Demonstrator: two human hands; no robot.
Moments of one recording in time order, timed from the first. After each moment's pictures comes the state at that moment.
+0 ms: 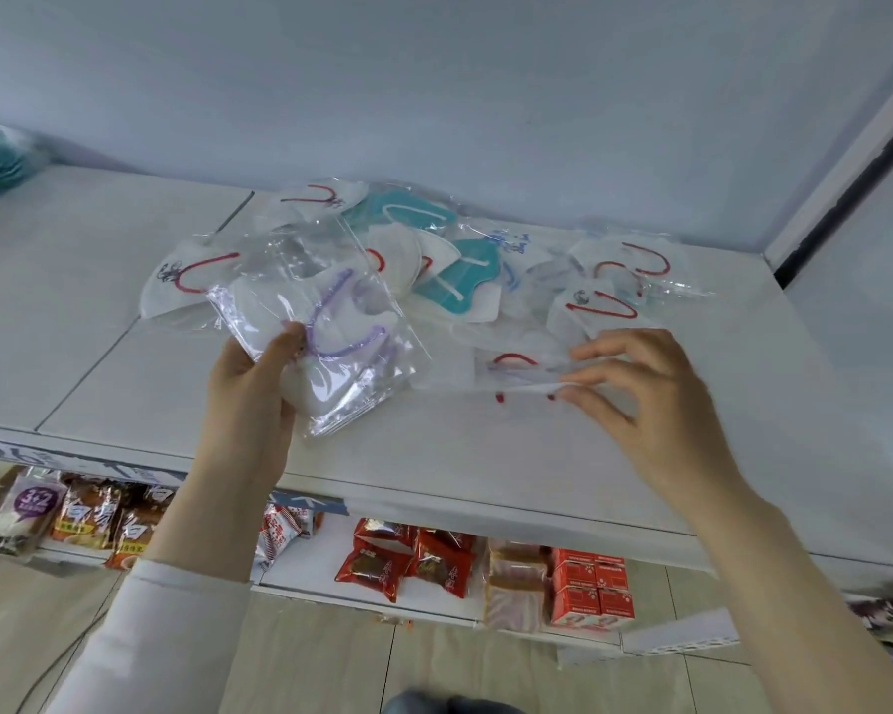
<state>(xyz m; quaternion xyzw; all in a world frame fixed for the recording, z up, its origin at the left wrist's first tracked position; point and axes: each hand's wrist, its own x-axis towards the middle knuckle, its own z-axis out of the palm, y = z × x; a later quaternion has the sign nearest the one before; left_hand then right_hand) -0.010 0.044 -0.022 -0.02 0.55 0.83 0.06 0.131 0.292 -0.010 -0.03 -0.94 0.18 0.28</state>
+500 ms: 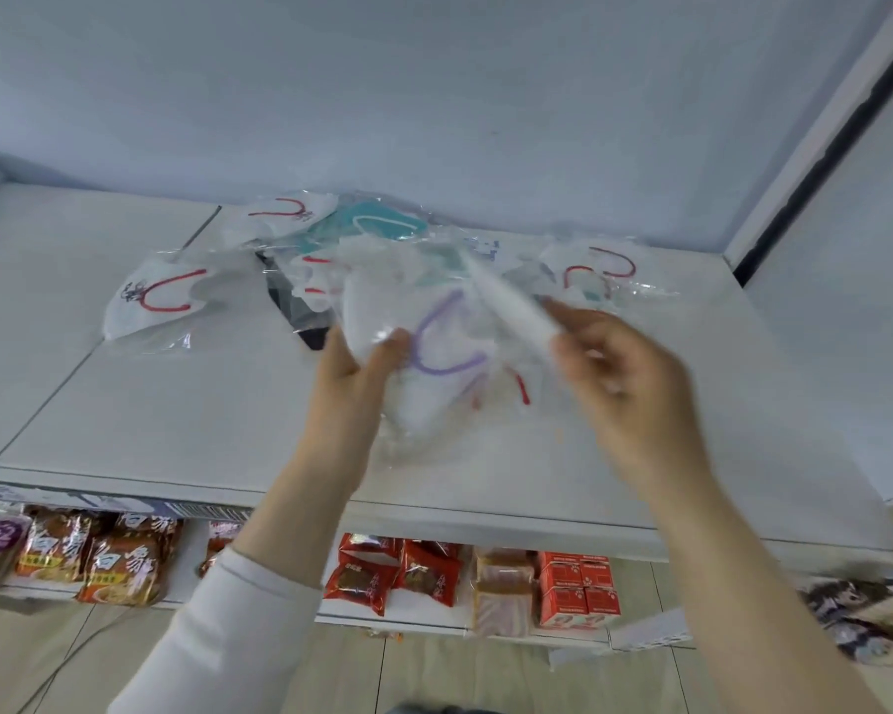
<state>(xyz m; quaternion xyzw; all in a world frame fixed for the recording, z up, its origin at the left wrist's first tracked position) 0.017 0.108 -0.013 0.09 0.61 0.77 0.12 0.134 0.260 0.020 -0.14 -0.82 0.46 0.31</state>
